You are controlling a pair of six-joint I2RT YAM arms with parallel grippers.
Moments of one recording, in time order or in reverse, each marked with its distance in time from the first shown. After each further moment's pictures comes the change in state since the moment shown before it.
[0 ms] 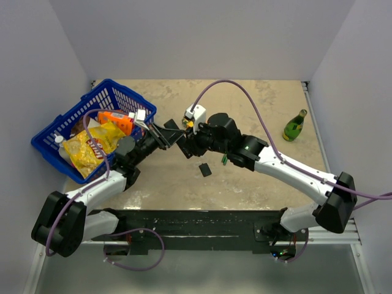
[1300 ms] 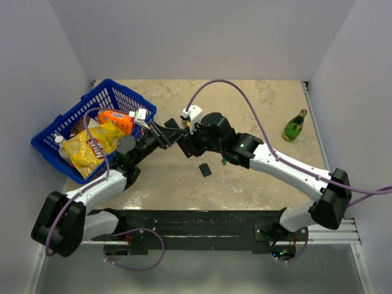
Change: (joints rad) left arm -0.006 0.000 0.018 -0.023 -0.007 0.022; right arm 0.020 0.059 0.062 -0.088 0.055 0.026
